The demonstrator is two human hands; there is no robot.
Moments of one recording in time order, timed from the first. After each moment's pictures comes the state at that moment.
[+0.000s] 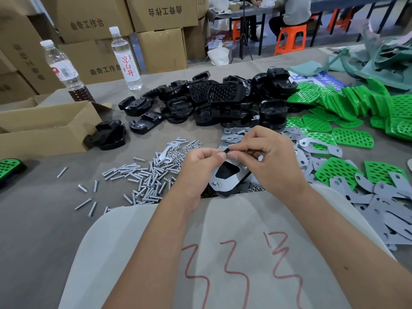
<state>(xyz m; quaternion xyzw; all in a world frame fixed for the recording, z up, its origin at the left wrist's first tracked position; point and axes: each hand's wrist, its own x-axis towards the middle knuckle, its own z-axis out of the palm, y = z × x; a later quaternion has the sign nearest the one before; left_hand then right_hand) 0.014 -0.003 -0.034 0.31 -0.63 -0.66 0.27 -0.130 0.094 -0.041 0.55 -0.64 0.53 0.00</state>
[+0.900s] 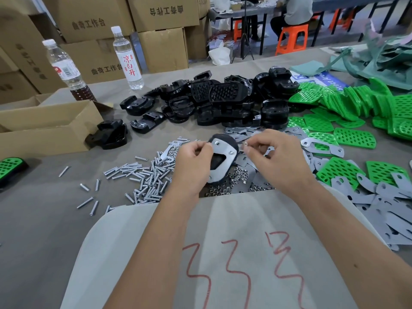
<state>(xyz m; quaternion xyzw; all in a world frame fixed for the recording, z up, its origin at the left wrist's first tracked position) 0.008 -0.010 -0.033 0.42 -0.61 -0.58 0.34 -0.140 0.100 -0.042 0.50 -0.71 0.51 -0.02</state>
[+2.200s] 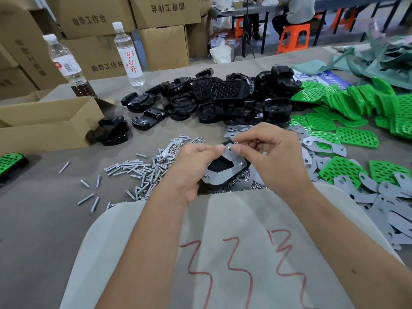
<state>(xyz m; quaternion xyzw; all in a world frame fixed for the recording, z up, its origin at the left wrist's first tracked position) 0.021 -0.012 -0.022 0.36 -0.57 -0.70 0.23 -0.118 0.093 -0.036 0.49 -0.58 0.64 -0.08</state>
